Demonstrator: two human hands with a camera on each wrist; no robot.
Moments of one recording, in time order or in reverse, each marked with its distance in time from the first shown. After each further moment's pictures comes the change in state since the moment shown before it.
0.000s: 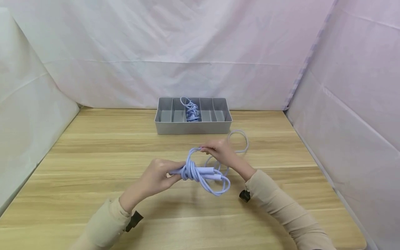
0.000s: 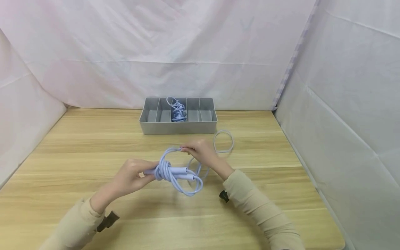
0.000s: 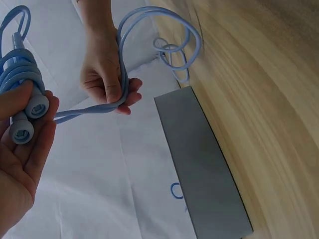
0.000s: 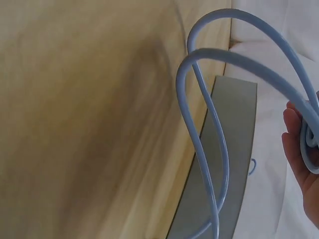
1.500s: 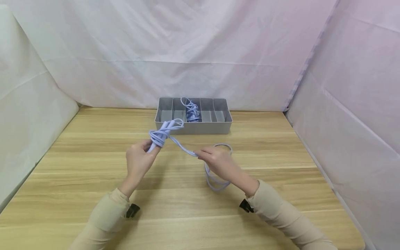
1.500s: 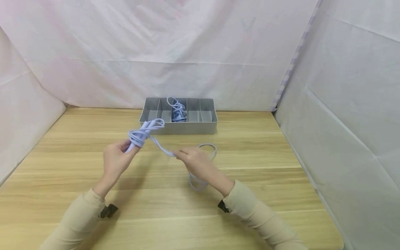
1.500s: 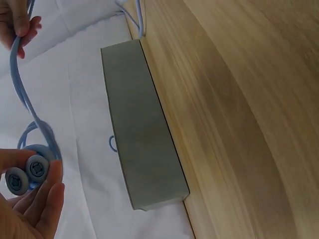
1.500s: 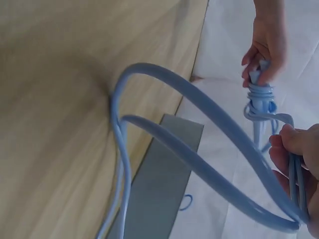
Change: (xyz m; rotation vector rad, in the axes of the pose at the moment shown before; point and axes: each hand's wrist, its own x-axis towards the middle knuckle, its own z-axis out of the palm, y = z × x) left_hand -0.014 -0.045 -0.014 0.294 0.415 -0.853; right_hand 0.005 -0.064 -0.009 -0.459 0.052 -0.194
